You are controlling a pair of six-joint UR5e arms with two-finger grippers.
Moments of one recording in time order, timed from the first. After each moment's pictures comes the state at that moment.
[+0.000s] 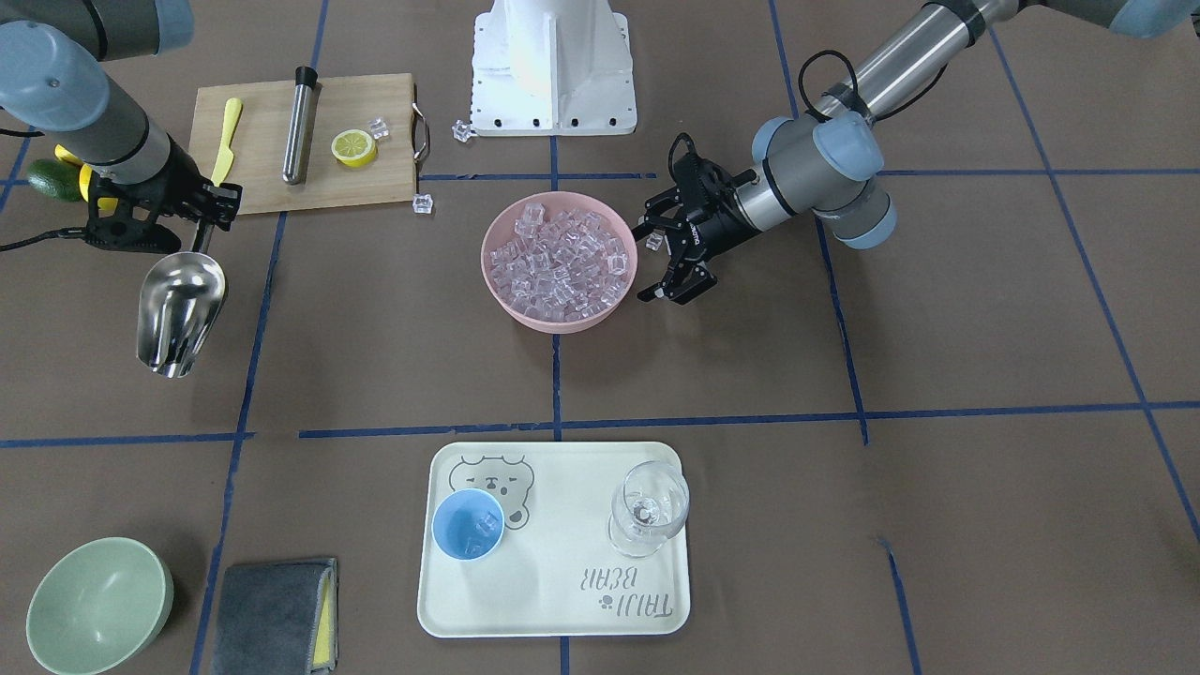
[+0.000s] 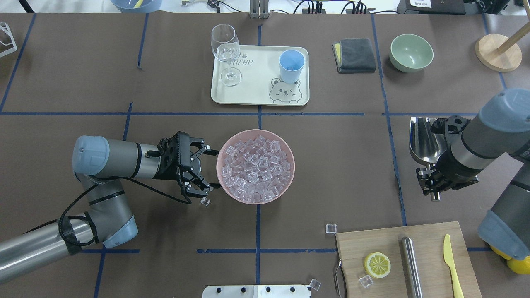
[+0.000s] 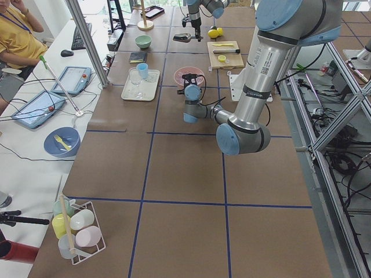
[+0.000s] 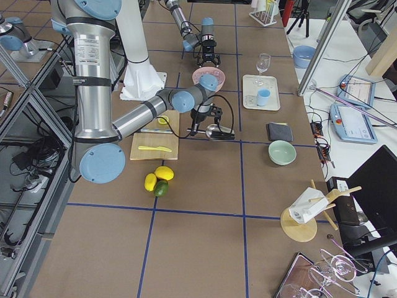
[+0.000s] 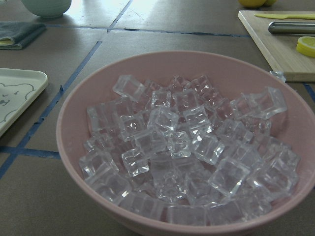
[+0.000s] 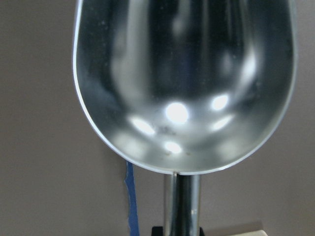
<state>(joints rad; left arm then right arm) -0.52 -2.01 -1.36 -3.01 -1.97 -0.11 0.72 -1.59 2.00 -1.52 2.19 1.01</state>
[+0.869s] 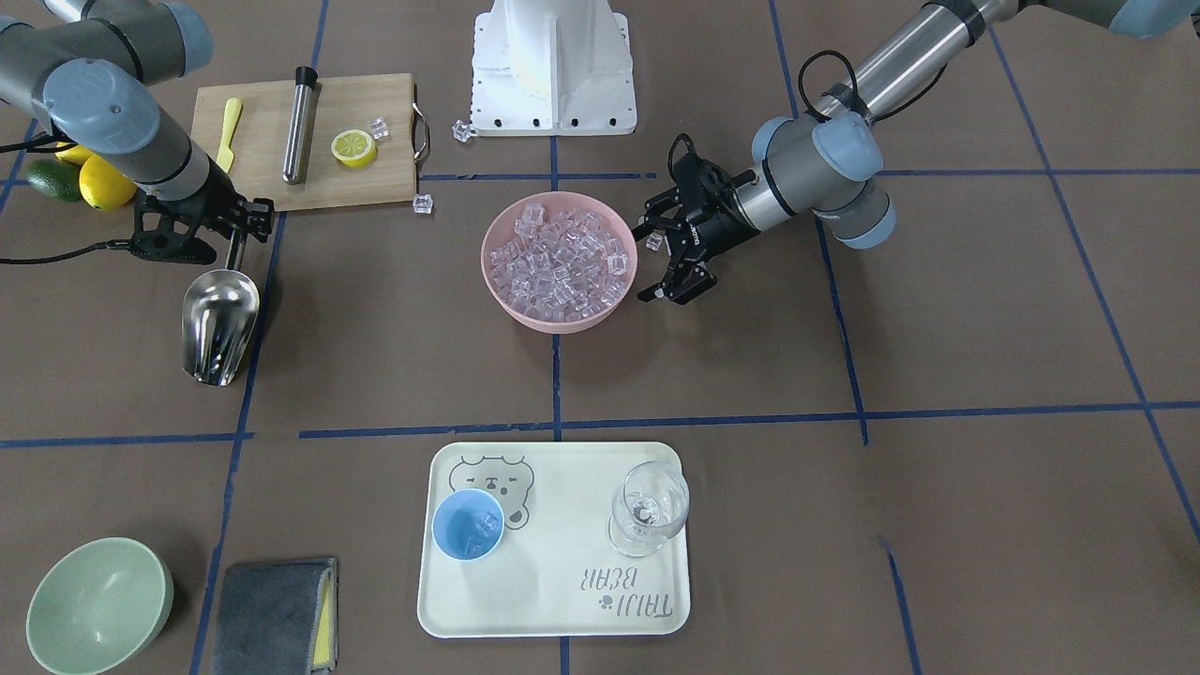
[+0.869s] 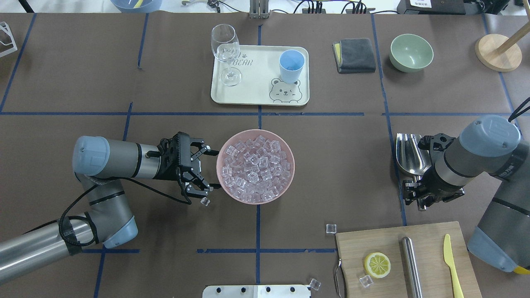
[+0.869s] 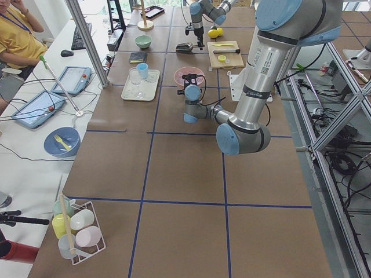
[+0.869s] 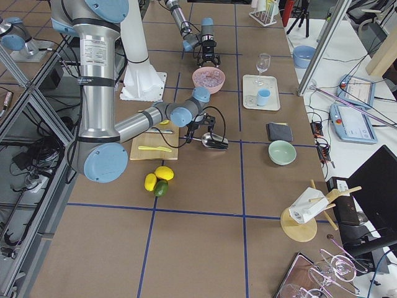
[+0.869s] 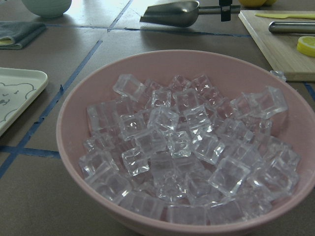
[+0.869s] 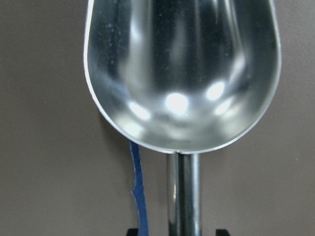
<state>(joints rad) -0.52 -2.01 -1.36 -3.01 -1.97 -0.11 0.65 -1.59 1.93 -1.39 2.16 1.11</state>
